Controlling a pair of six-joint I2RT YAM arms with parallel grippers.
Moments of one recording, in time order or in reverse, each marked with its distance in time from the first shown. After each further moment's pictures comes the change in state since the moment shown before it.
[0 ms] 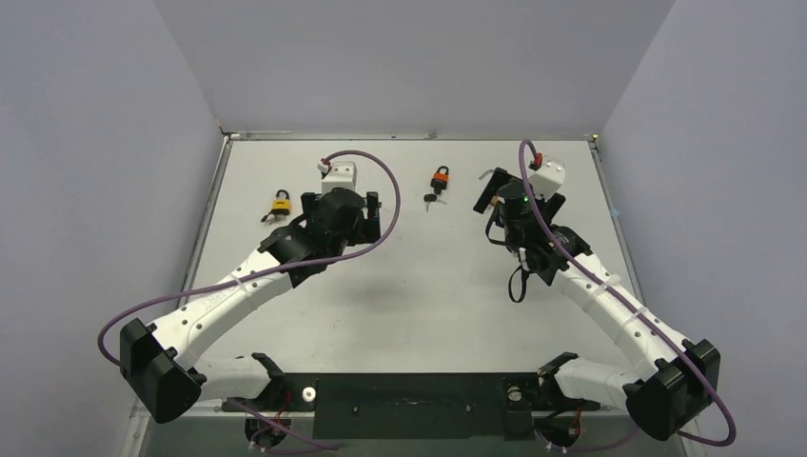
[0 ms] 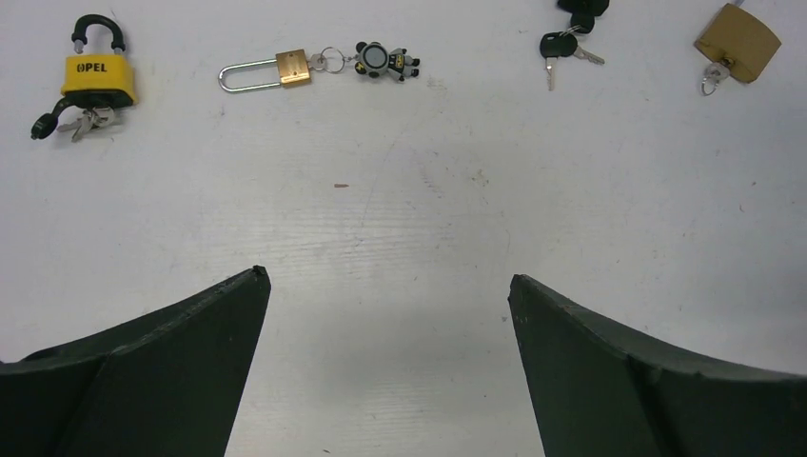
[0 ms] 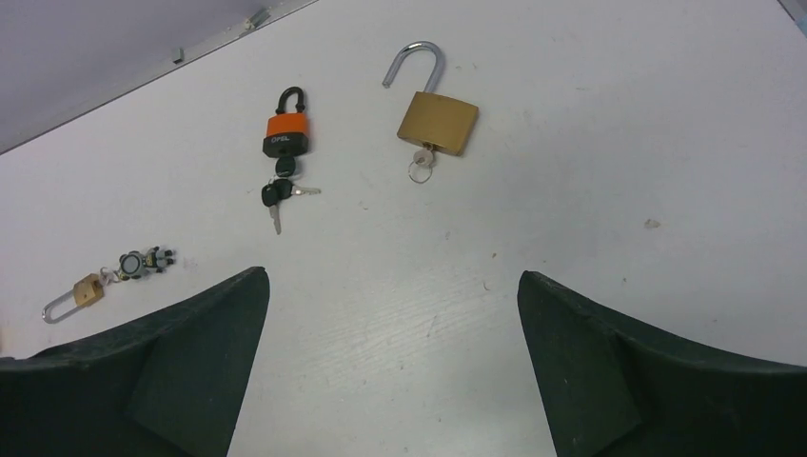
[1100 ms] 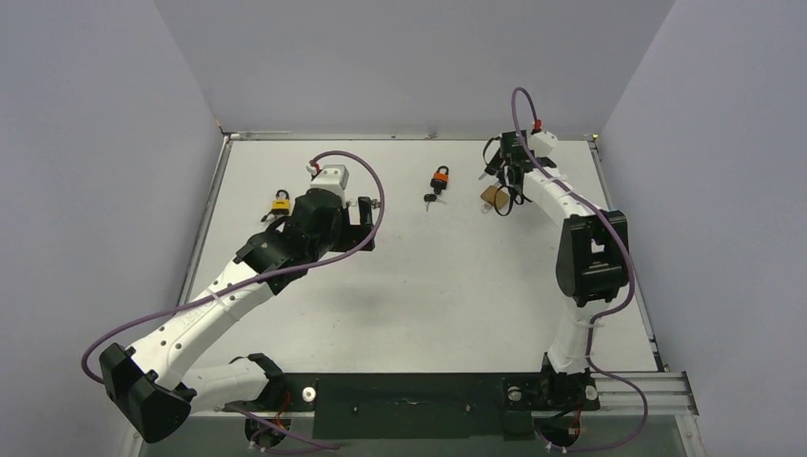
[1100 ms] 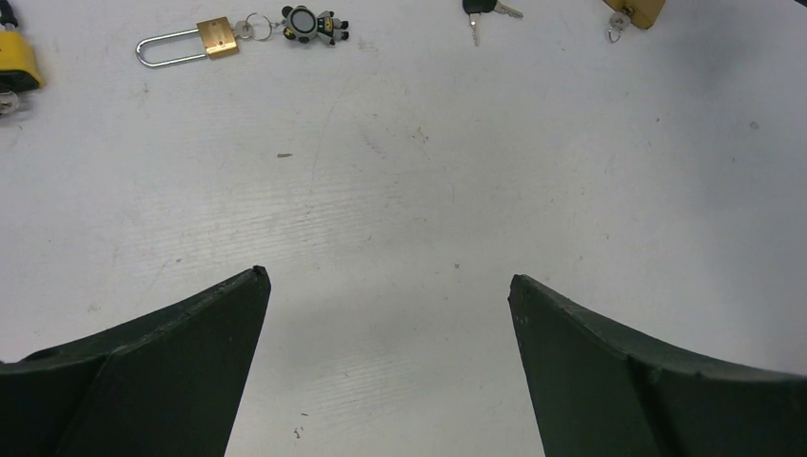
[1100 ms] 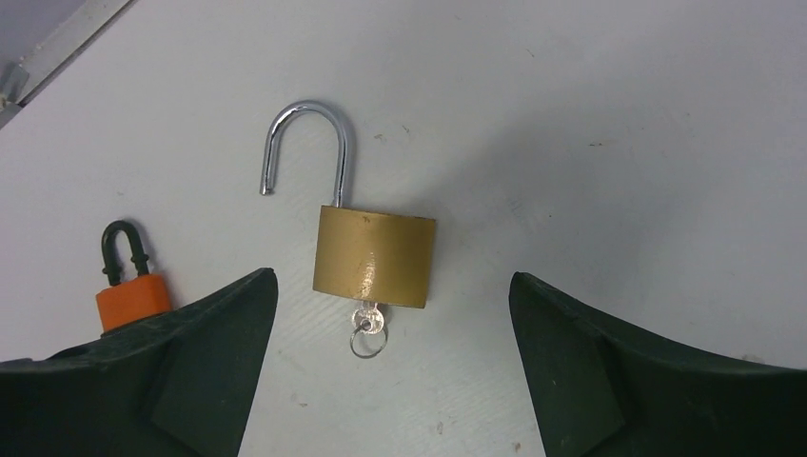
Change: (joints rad) left arm 0.061 -0.113 -0.027 -0.026 0.246 0.018; right arm -0.343 0.748 0.459 0.019 -0.184 0.064
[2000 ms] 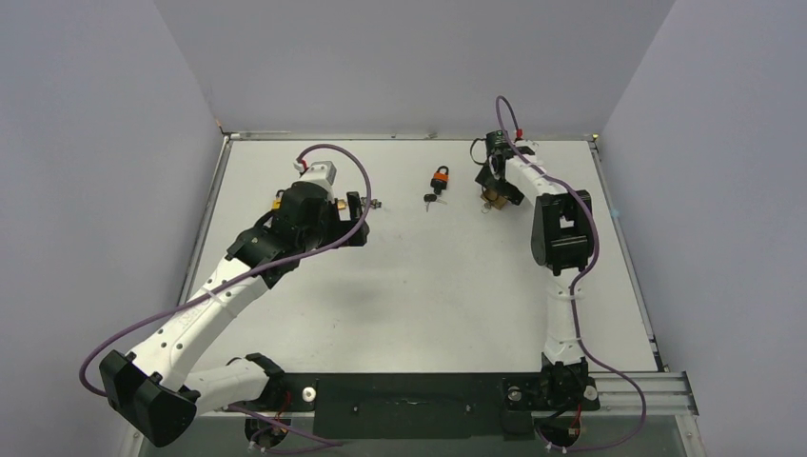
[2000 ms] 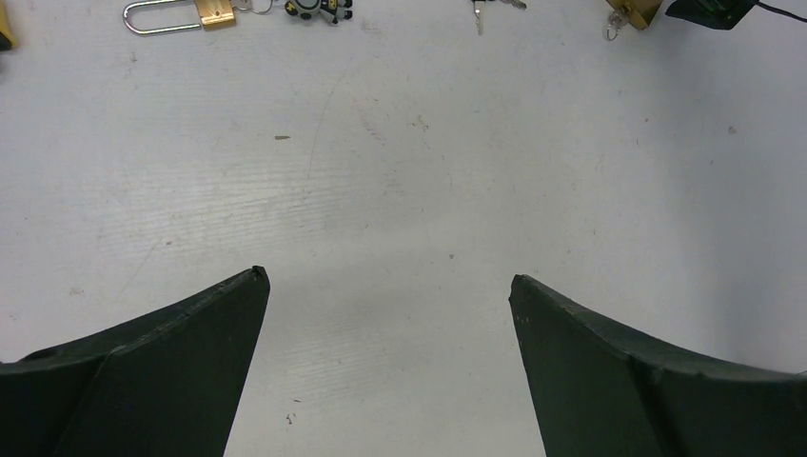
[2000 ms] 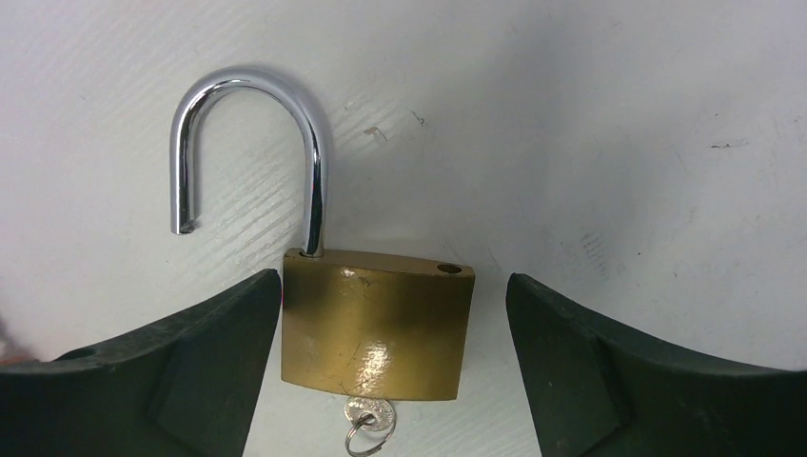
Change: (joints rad) left arm 0.113 -0.005 0.000 -0.033 0.131 -0.024; right arm -0.007 0.420 0.406 -0.272 -0.047 0.026
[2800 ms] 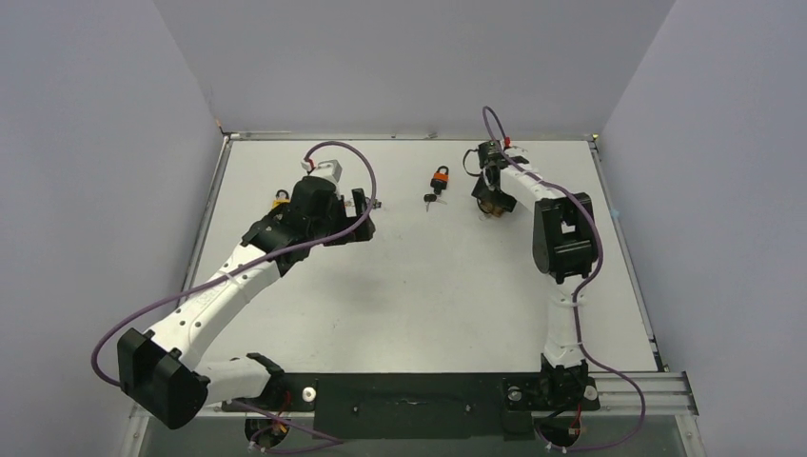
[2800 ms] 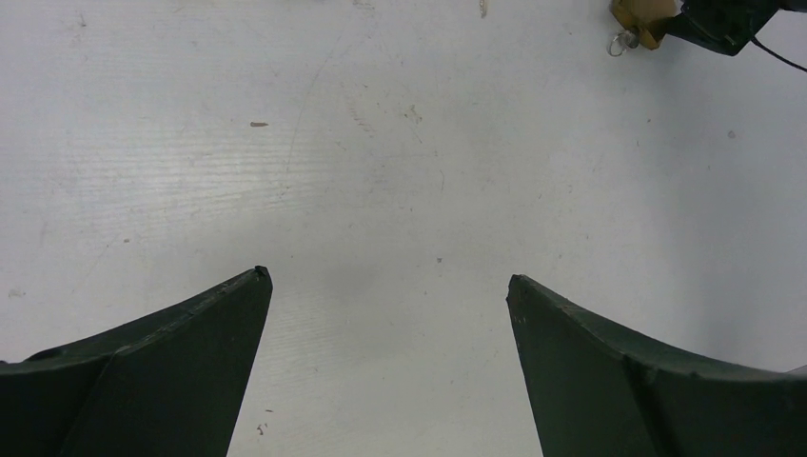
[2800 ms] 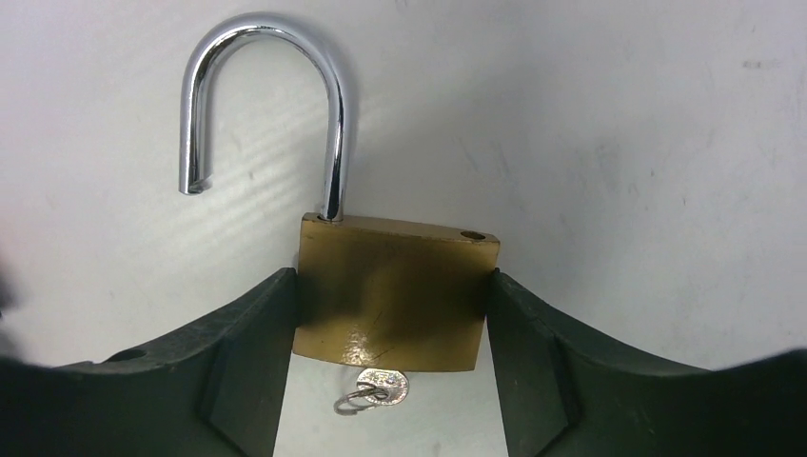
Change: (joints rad) left arm 0.031 0.089 0.000 0.035 0.056 -0.058; right arm 0.051 -0.073 -0.136 0.050 -0.004 -0.077
